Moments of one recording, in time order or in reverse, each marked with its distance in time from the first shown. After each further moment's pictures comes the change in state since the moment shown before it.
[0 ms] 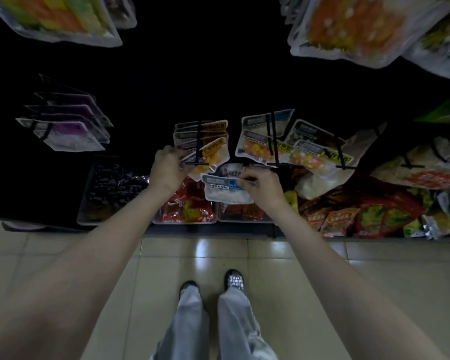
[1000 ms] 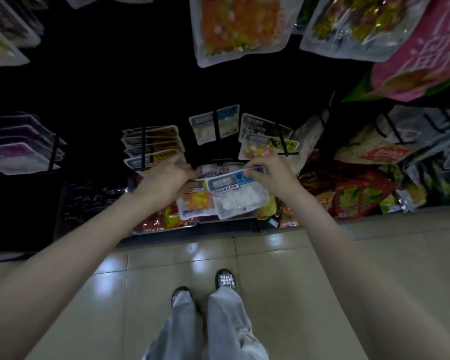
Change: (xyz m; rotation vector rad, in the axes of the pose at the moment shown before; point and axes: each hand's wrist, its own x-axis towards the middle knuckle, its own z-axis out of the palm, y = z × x) left_hand -0.029 0.091 -0.004 0.312 -0.185 0.767; right_hand -0.025 0.059 -0.099 -0.034 -0.017 -0.046
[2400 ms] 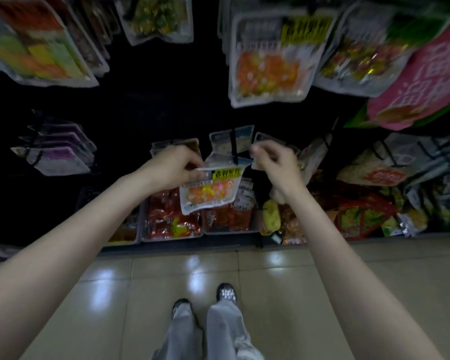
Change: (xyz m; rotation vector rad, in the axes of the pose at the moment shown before) left_hand -0.016 0.012 -0.098 -0.362 -0.135 -0.302; right_hand 0.001 -0.065 -0.016 0.270 0.309 -0.034
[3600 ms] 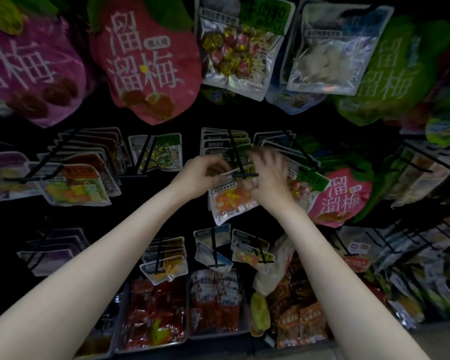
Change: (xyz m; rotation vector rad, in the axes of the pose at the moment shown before) left_hand 0.056 0.110 -0.122 -0.270 0.408 0.310; right_hand 0.072 -0.138 -0.102 -0.721 0.190 -0.336
